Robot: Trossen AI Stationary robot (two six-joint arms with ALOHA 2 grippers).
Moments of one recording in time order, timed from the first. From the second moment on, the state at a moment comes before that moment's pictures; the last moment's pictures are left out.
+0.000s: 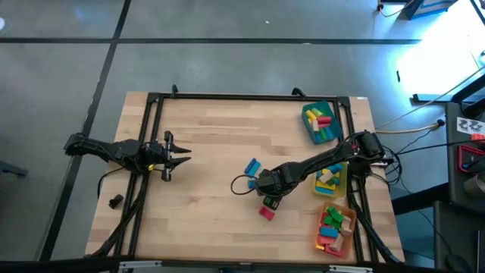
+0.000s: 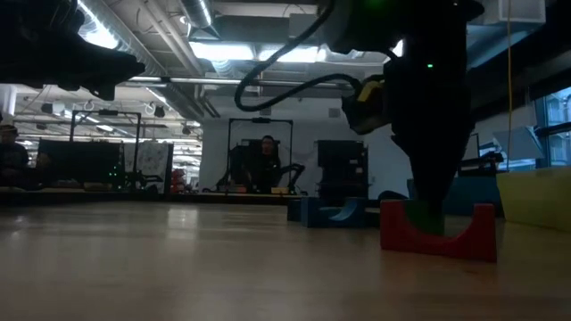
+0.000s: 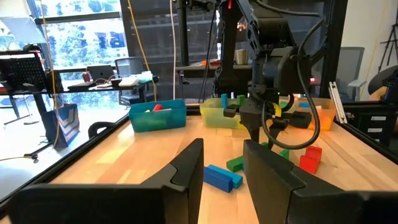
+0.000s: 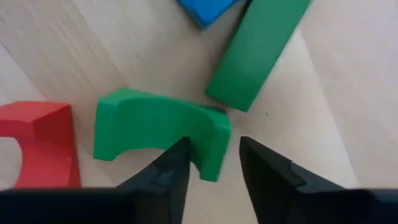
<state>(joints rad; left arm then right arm) -0.21 0.01 0.01 0.06 -0.33 0.08 0.28 1.90 1.26 -0.83 -0.01 0.79</state>
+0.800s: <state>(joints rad) -0.21 0.01 0.01 0.06 -0.32 0.08 0.28 1.90 1.36 -0.98 -0.06 0.72</state>
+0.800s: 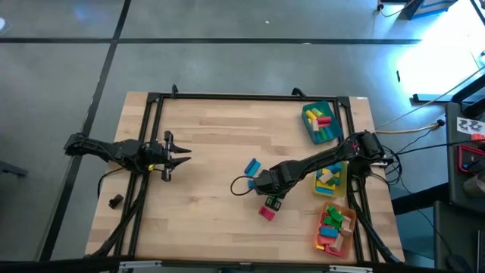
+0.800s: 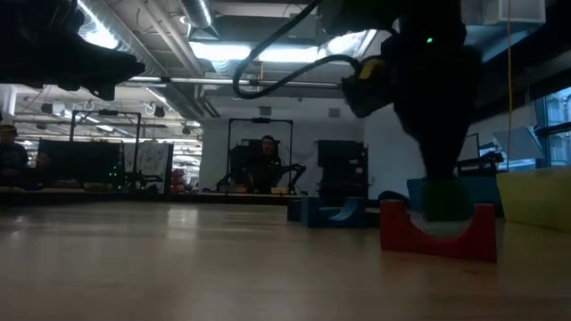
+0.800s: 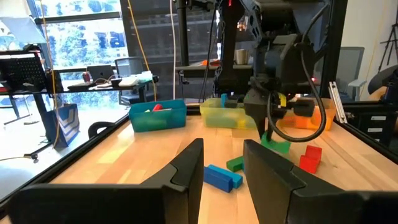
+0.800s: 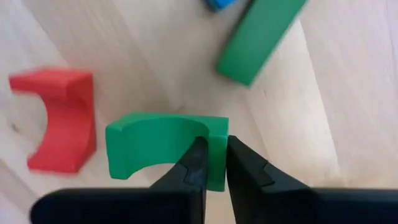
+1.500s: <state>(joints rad) -0.21 0.01 0.01 0.06 -0.33 0.08 0.55 1.90 1.51 -1.54 -0.20 0.70</state>
